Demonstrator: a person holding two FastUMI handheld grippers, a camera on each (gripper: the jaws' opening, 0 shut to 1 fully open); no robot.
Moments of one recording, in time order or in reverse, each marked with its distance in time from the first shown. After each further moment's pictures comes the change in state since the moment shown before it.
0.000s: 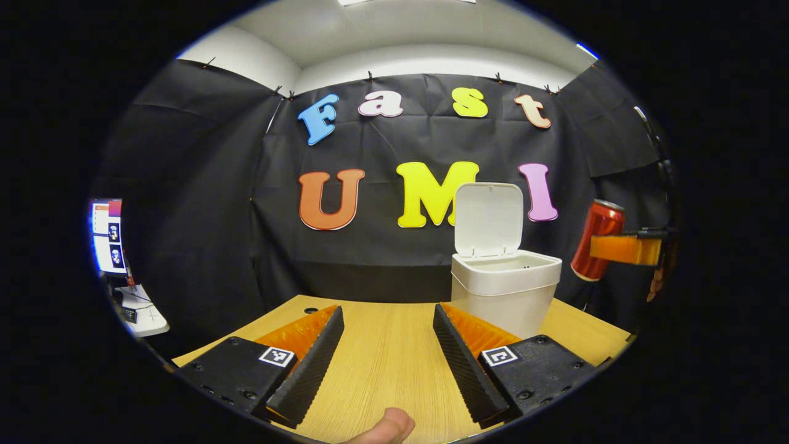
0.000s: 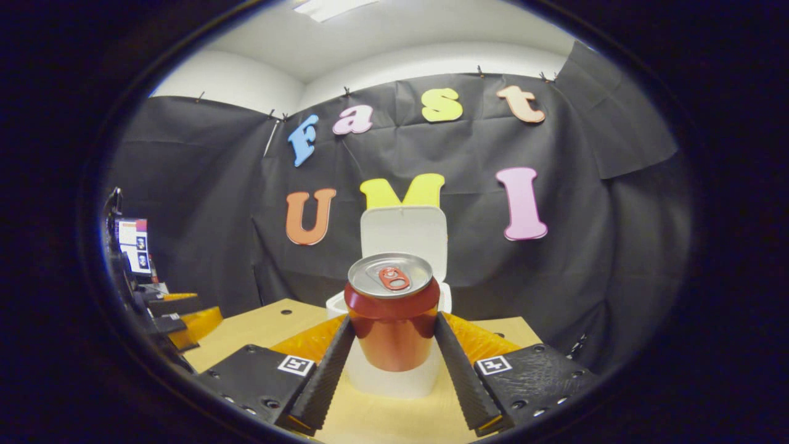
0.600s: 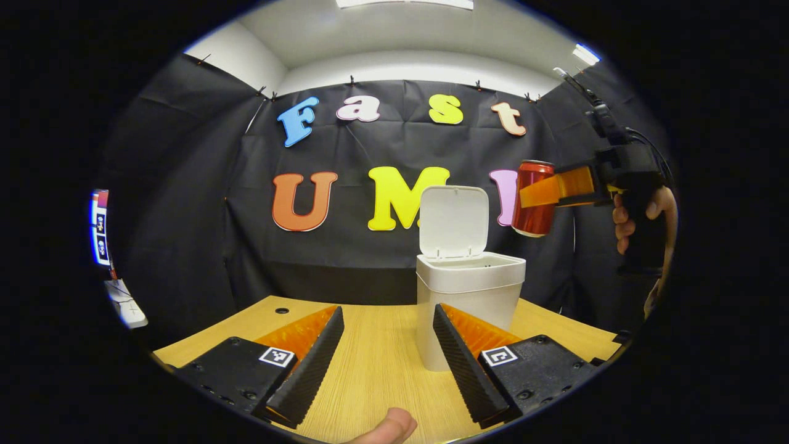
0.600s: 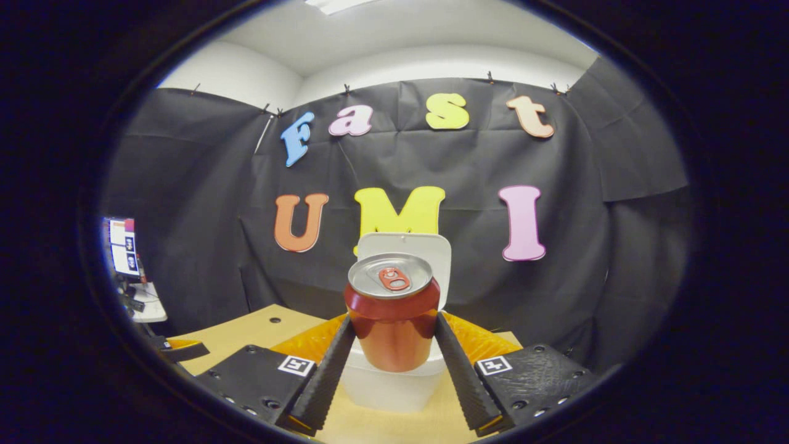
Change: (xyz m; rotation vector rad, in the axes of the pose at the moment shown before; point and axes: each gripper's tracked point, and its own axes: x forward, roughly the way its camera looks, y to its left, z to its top) left arm -0.014 -0.037 -0.002 -0.013 -0.042 -0.109; right arm 0.037 0.013 0.056 -0.063 0.020 -0.086
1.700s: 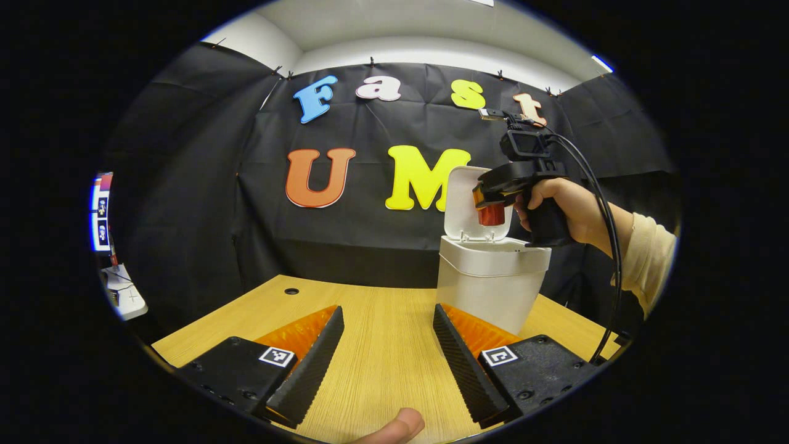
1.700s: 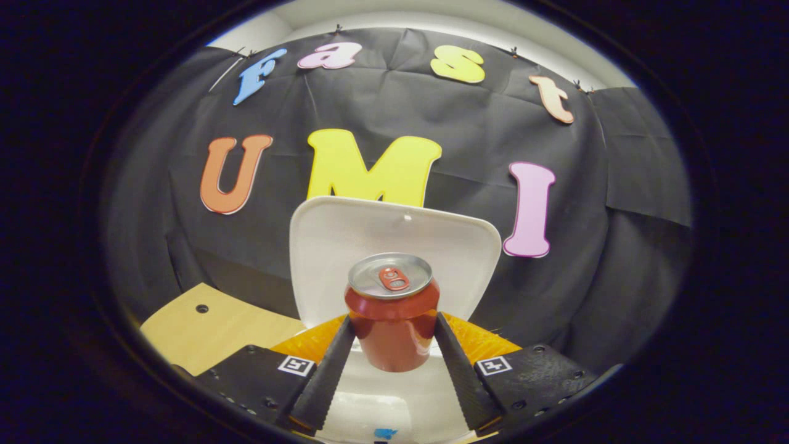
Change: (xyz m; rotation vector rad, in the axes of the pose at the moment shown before) left arm 0.012 0.041 -0.029 -0.060 0.110 0.036; right arm 0.222 -0.013 -0.025 -0.086 0.208 -0.287
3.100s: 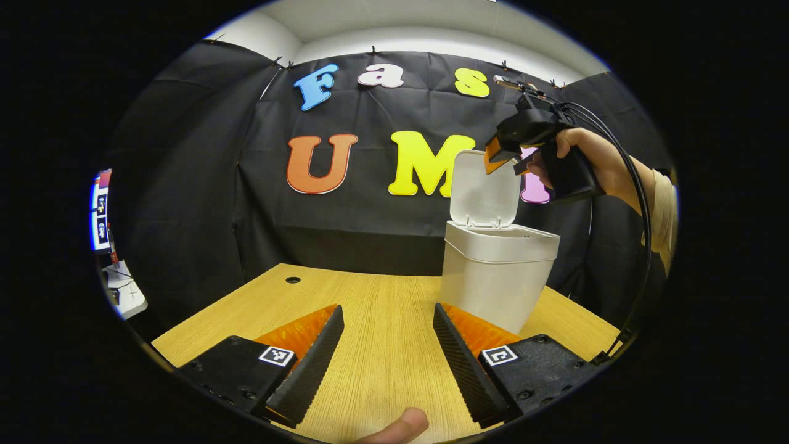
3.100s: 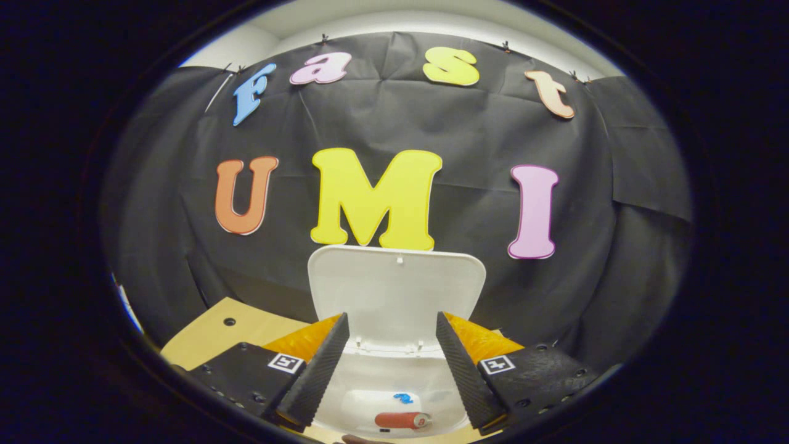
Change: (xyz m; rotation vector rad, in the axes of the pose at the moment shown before) left arm 0.003 0.003 -0.011 -0.007 0.062 0.013; right arm -0.053 0.000 0.056 0.071 -0.008 0.108
